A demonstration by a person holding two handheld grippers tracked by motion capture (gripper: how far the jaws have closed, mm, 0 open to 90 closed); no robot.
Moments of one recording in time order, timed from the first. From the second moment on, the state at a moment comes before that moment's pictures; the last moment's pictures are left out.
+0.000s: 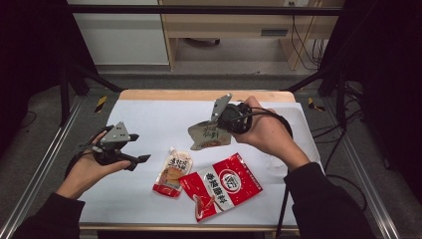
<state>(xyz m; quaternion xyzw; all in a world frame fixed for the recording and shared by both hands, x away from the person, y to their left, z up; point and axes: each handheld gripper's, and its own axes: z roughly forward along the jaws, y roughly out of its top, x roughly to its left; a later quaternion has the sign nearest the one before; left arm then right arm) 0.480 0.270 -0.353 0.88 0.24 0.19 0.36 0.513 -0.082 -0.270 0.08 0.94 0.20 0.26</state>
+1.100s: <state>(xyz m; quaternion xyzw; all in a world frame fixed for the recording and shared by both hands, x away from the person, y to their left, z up) 0.460 0.327 -0.442 0.84 0.34 0.18 0.37 0.505 -0.204 -0.221 0.18 0.90 0.23 0.32</state>
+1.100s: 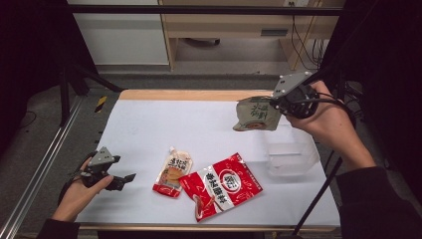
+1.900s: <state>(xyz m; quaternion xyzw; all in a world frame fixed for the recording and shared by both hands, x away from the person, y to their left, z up) 0.449 0.342 -0.449 0.82 0.36 0.19 0.39 0.475 -0.267 -0.228 0.22 0.89 0.23 0.32</state>
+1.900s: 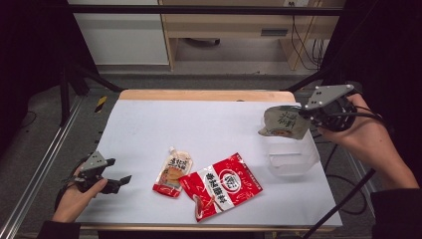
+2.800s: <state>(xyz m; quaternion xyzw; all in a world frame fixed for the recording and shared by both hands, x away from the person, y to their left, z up) 0.446 0.341 -0.457 0.83 0.36 0.19 0.39 0.457 -0.301 -0.277 0.22 0.91 0.22 0.26</state>
